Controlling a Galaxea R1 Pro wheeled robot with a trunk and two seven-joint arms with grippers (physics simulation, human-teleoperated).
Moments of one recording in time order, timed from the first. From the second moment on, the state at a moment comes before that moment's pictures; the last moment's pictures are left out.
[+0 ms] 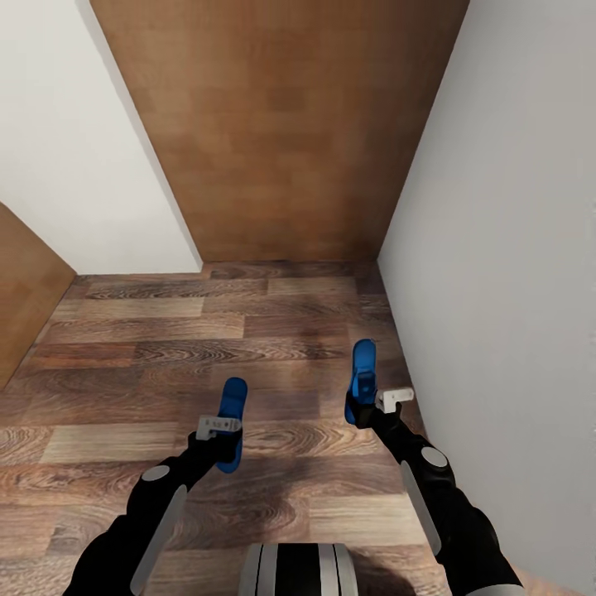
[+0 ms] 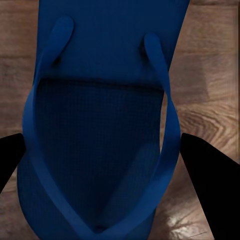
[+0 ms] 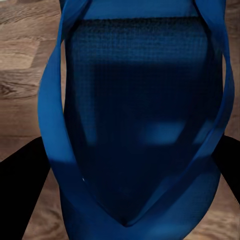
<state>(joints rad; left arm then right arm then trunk) -0.31 0.04 -0.16 -1.36 0.18 0.47 -0.08 -0.41 0.05 0.04 -1.23 -0.07 0.17 0.22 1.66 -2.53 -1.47</state>
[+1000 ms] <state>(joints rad) -0.31 0.01 -0.17 -1.32 0.18 0.46 -0.08 -0.41 0.04 0.04 -1.23 -0.07 0.17 0.22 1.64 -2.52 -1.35</state>
